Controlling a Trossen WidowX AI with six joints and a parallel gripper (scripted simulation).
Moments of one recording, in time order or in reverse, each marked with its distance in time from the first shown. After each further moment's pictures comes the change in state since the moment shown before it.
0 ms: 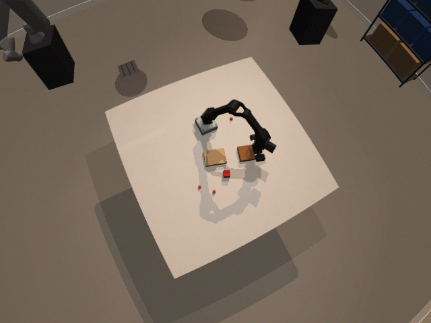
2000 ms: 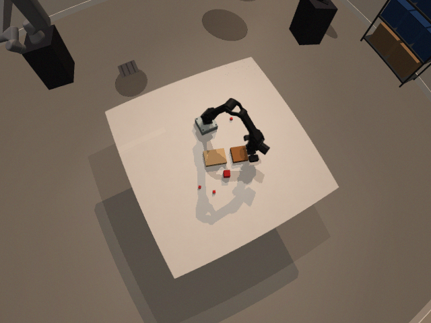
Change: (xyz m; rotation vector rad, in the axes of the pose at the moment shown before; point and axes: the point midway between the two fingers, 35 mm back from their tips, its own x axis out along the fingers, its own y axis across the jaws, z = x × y) arm 0.006 0.005 -0.042 0.004 0.019 0.014
